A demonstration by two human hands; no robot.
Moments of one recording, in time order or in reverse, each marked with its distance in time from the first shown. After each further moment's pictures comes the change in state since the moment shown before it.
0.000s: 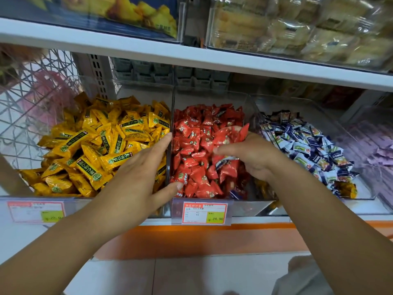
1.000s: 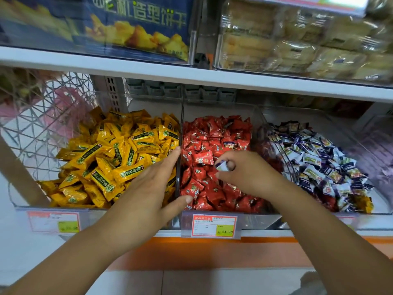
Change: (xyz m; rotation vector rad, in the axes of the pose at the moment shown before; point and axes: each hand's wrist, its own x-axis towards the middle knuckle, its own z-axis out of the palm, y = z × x) left_hand -0.003 -0.007 0.003 -0.017 -0.012 0.004; right_hand -0.017 -0.001 0.015 -0.795 0.025 -0.342
